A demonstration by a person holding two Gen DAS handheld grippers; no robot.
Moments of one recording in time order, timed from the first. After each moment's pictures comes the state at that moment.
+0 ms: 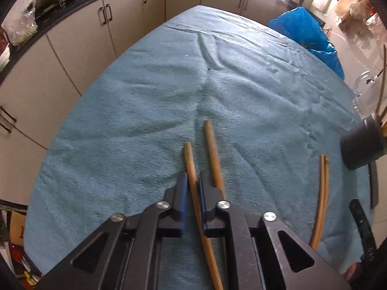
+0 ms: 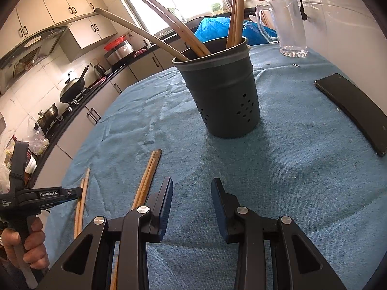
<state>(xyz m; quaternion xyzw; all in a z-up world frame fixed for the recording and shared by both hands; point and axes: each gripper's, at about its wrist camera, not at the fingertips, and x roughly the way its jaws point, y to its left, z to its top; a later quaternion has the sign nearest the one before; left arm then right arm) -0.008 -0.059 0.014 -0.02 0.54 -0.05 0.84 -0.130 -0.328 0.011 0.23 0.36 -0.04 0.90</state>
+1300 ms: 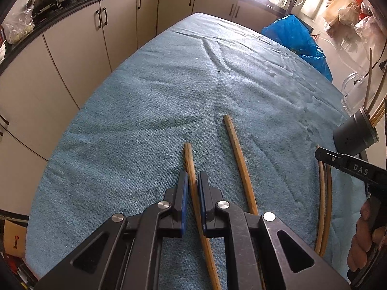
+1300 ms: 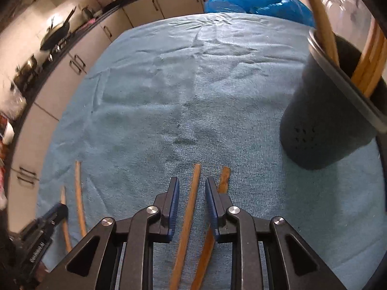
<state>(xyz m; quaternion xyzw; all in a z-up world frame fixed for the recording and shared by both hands) -0.023 -0.019 0.012 -0.03 0.52 -0.09 0.85 0.002 -0.260 0.013 0.14 0.53 -0.04 0.83</state>
